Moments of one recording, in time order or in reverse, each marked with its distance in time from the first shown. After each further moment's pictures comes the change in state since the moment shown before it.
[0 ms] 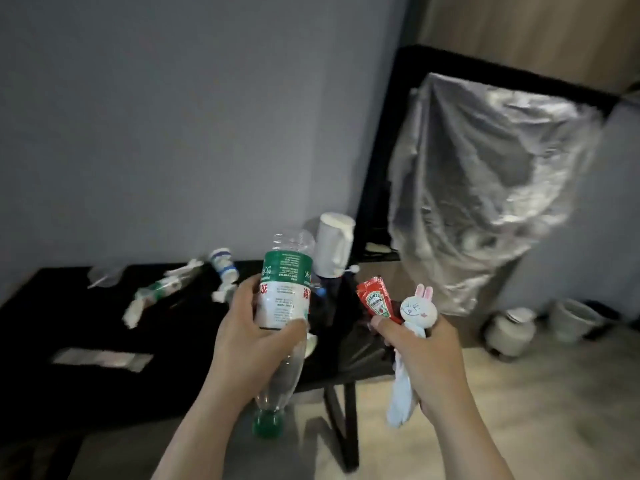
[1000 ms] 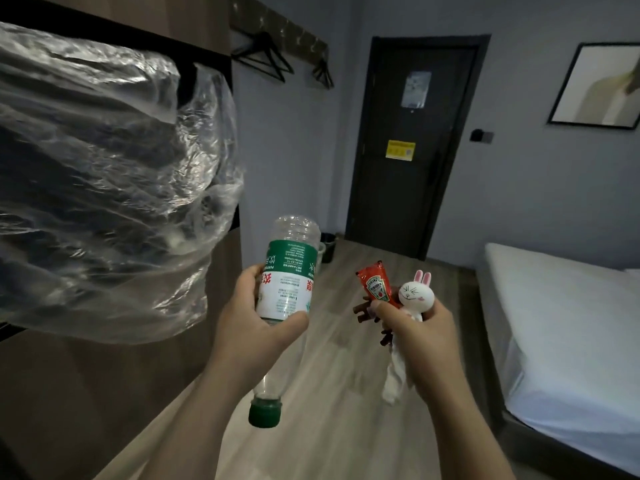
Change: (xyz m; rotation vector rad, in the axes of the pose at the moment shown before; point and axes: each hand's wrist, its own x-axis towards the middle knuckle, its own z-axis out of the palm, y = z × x) left_hand -0.084 0.139 0.620 -0.180 -0.835 0.241; right_hand 0.095 0.053 -0.555 -0.120 0.841 -0.012
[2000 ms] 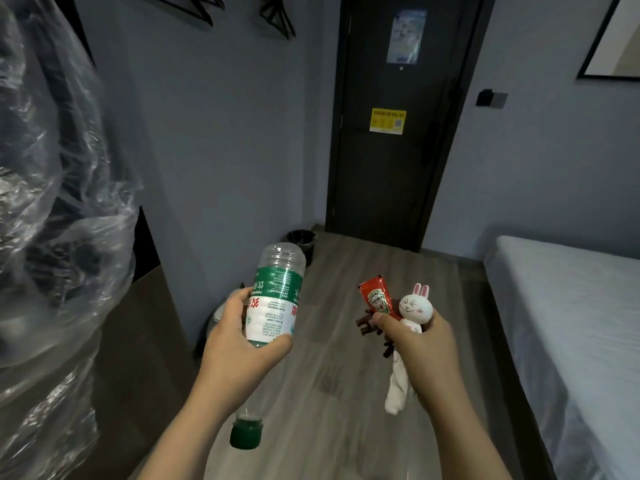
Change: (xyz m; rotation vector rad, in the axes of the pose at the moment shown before) left_hand 0.490 -0.152 0.216 0.143 -0.112 -0.073; right_hand 0.514 0.161 0.079 -0.032 0.107 0.192
